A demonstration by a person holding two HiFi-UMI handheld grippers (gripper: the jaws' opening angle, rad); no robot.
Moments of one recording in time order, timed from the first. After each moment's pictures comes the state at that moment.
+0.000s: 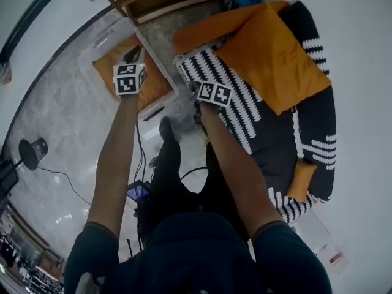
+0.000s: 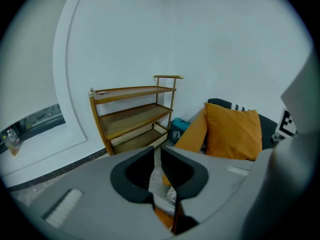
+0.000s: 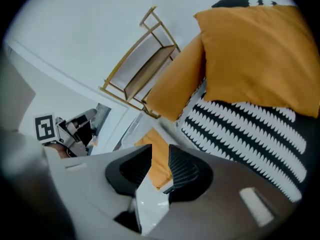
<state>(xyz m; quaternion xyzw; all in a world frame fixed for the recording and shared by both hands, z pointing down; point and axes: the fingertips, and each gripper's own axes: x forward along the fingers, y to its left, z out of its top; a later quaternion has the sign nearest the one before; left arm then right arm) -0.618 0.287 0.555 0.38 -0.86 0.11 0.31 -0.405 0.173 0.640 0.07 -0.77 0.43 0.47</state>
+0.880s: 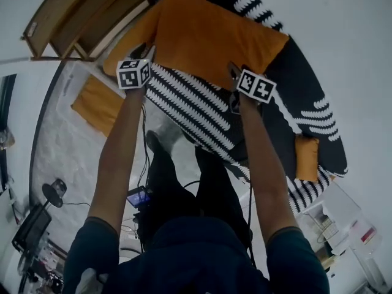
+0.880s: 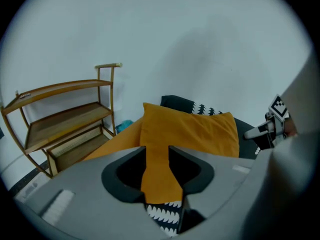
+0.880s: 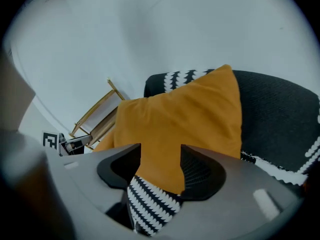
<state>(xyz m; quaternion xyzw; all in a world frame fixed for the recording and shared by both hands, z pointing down) -0.470 -0.072 0.570 0.53 -0.78 0.11 0.33 -0.198 -0.247 0.572 0.25 -0.83 0.35 0.35</state>
